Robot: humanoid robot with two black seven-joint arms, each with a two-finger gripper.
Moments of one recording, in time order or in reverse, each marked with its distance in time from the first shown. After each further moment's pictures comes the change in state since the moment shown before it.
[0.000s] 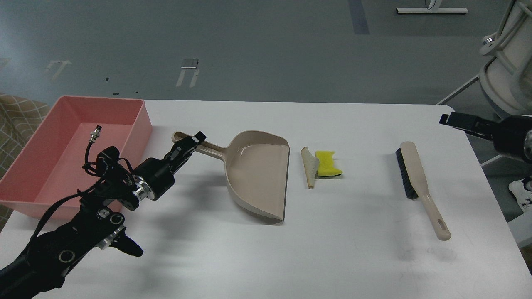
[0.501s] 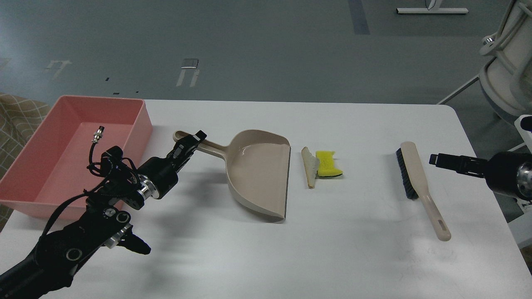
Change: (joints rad) left arm -0.010 -0.040 -0.002 0.012 -0.013 0.030 0.042; right arm -0.108 -0.111 -0.001 0.213 0.000 0.000 -0.018
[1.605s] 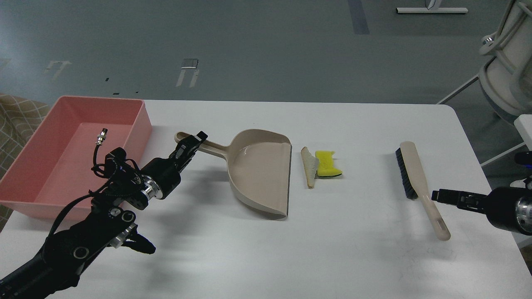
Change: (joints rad) left arm -0.009 -0.028 -0.003 0.045 -0.003 0.003 0.001; right arm -0.150 0.004 0.002 0.058 0.039 0.000 -0.051
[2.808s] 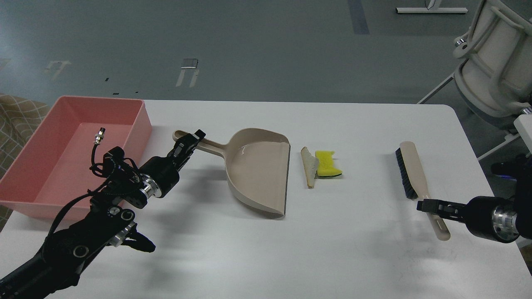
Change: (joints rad) left arm 0.000 -0.002 -0.012 0.002 -0.003 0.010 -0.001; right arm -0.015 0.085 -0.001 -0.006 -0.006 0.000 -0.060
